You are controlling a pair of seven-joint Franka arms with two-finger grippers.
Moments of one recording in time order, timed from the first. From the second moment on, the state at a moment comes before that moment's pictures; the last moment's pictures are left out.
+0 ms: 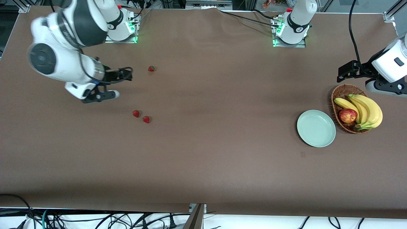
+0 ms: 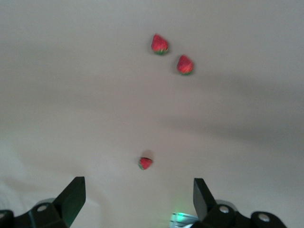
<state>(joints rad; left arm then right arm) -0.01 0.10 -0.04 -1.46 -0.01 1.45 0.09 0.24 0.14 0.09 -1.85 0.17 1.70 0.16</state>
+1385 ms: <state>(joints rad) -0.01 0.11 -0.04 -1.46 -0.01 1.45 0.09 0.24 0.14 0.33 -2.59 0.17 2.44 0.61</state>
